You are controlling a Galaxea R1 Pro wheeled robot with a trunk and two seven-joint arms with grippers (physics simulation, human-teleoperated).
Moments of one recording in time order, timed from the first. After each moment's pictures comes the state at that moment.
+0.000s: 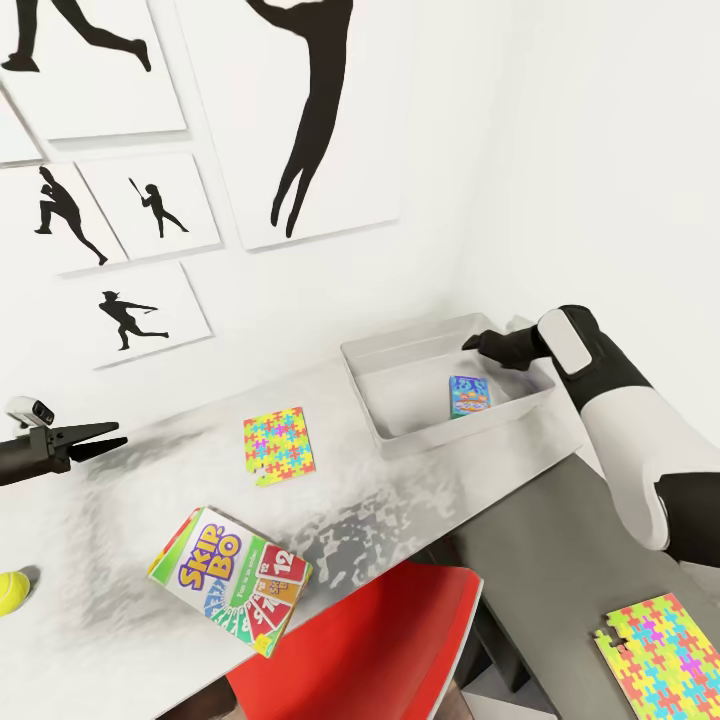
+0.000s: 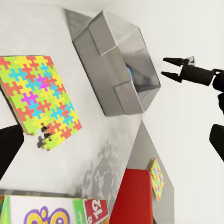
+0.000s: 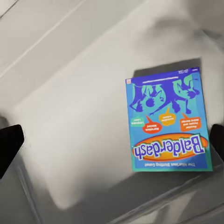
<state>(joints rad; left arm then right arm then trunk) -0.73 0.63 0.35 -0.96 0.17 1.01 -1.57 -1.38 -0.18 0.14 -0.62 -0.75 0.92 -0.22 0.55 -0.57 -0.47</state>
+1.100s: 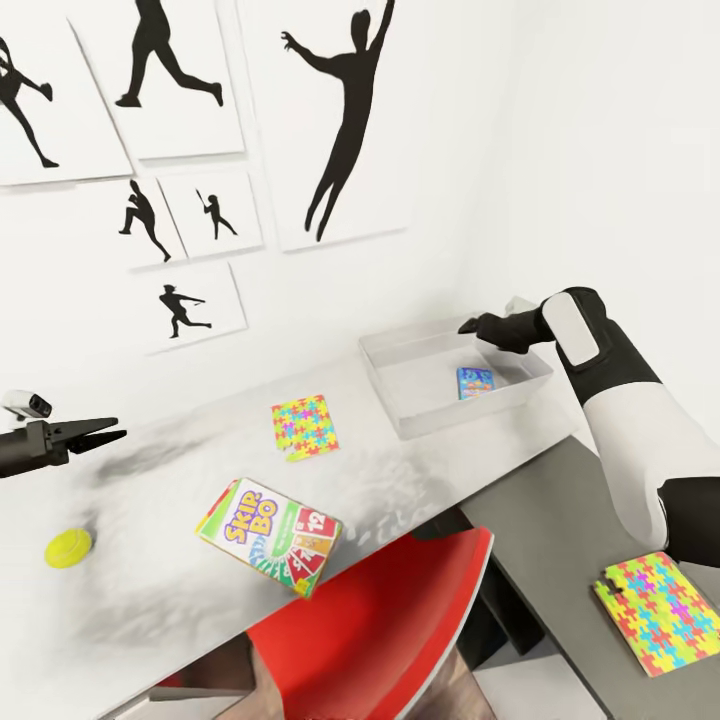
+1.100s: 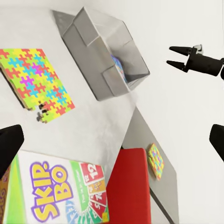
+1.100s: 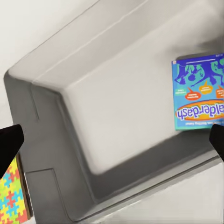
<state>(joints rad) -0.73 0.63 0.35 -1.02 0.17 1.01 -1.57 -1.38 -0.17 0.14 -0.75 -0.76 0.98 -0.22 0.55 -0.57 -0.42</state>
